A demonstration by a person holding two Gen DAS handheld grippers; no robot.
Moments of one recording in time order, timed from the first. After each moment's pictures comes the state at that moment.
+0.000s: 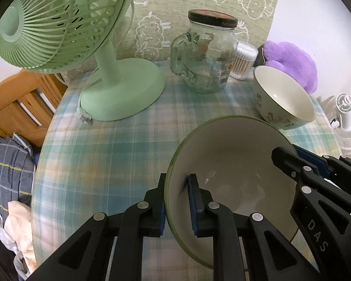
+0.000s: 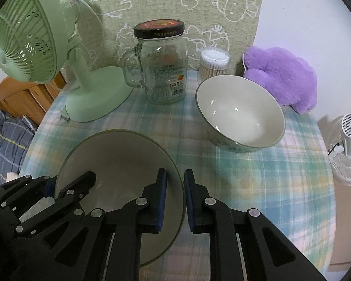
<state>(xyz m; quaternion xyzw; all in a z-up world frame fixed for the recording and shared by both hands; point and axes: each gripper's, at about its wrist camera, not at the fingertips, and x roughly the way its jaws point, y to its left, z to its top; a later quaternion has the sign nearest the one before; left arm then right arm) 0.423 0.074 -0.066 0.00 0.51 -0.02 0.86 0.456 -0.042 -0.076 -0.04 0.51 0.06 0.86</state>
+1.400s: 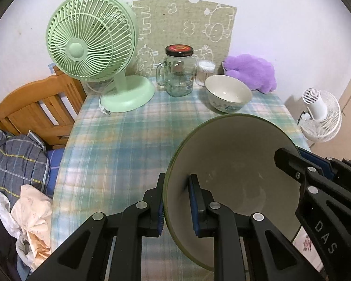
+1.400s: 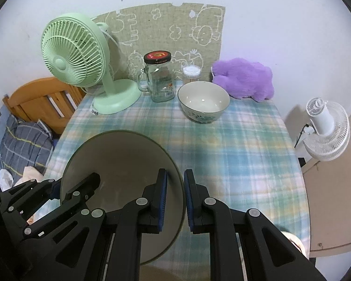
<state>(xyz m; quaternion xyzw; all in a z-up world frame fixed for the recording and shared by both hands) 0.279 0.041 0.024 0.00 0.47 -0.03 0.88 0.306 -0.072 0.028 -0.02 0.47 0.04 0.88</state>
